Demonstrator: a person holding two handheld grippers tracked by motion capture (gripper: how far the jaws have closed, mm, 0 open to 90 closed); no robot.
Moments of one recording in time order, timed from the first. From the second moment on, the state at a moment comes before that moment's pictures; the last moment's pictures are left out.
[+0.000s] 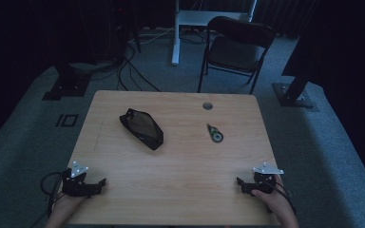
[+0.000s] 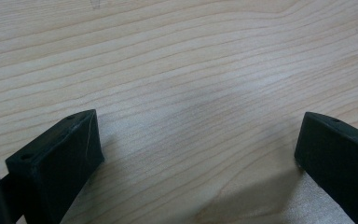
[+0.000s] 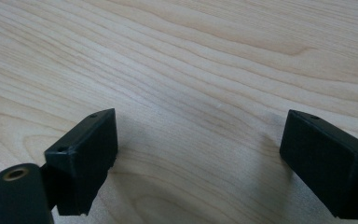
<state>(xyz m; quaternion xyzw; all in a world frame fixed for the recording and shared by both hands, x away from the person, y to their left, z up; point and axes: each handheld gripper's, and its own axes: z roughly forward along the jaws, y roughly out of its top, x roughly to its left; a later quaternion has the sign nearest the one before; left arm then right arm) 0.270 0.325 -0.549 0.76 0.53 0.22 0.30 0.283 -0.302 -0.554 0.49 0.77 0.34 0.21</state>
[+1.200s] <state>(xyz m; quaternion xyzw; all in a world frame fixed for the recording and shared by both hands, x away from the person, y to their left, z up) 0.271 0.326 -0.549 0.76 0.53 0.22 0.30 0.293 -0.273 -0.542 0.47 0.78 0.36 0.21</state>
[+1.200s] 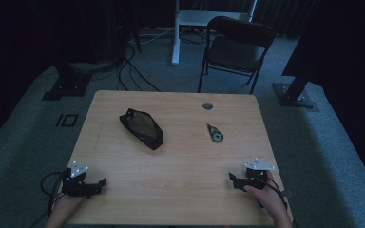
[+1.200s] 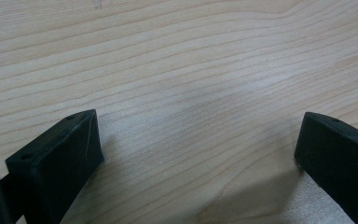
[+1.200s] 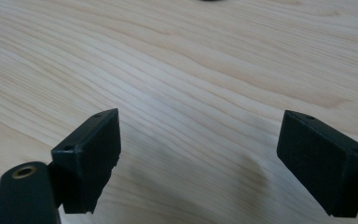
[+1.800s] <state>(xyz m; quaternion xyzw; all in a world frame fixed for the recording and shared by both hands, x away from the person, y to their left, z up) 0.271 0.326 -0.548 0.76 0.53 0.22 0.30 0.307 -0.233 -0.533 0.43 0.79 0.37 0.21</state>
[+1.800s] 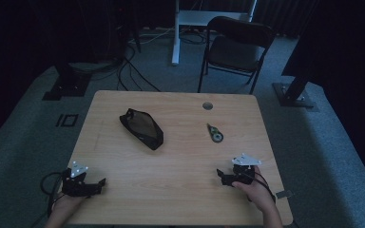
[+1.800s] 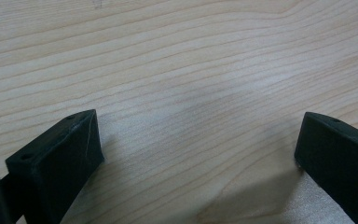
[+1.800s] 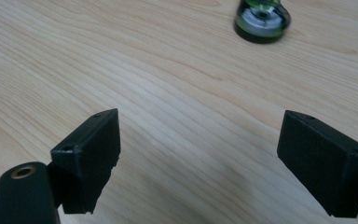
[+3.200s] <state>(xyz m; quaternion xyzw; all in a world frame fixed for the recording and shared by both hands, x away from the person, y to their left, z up) 0.271 0.326 -0.548 0.76 0.53 0.22 0.30 0.335 -0.155 -0.524 0.38 0.81 0.41 0.19</state>
